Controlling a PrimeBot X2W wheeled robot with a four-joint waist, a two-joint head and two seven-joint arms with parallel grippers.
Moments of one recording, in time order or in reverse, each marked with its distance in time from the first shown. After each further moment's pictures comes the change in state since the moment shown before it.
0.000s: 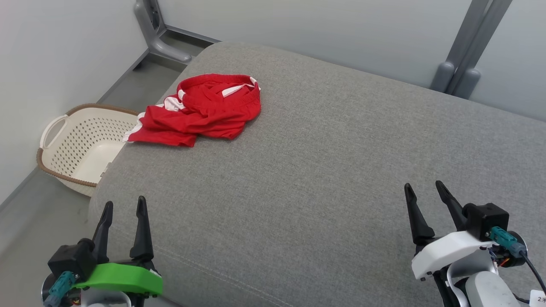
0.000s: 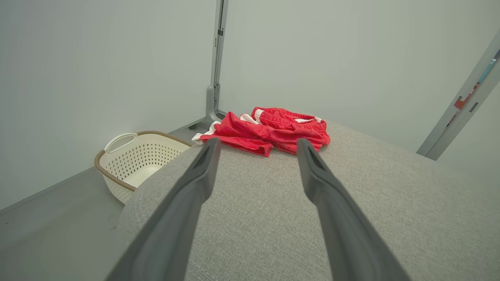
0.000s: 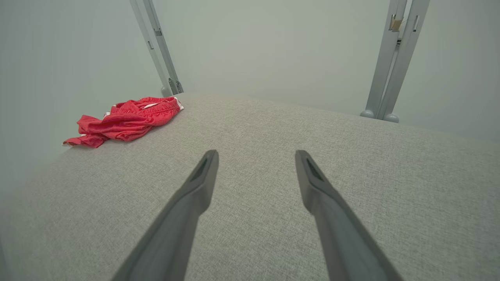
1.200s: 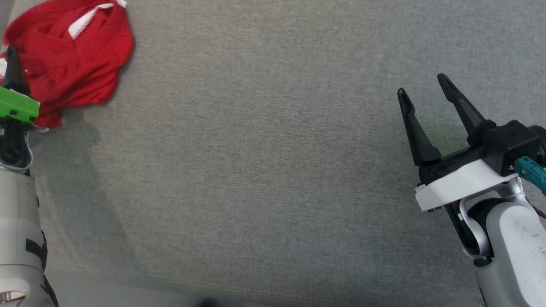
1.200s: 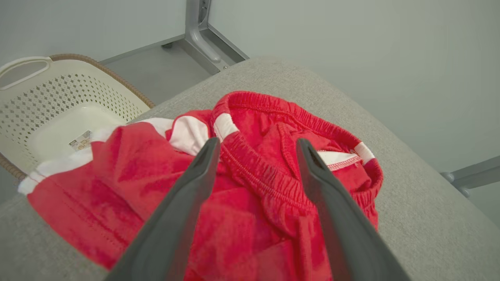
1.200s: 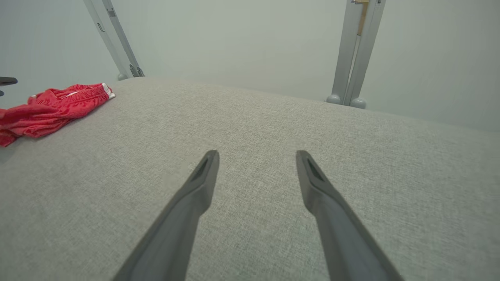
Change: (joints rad) left arm -0.847 0.197 0.162 0.664 -0.389 0.007 0.290; right arm -0.214 -0.129 0.109 -0.356 -0.041 0.000 0.159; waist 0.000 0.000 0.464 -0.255
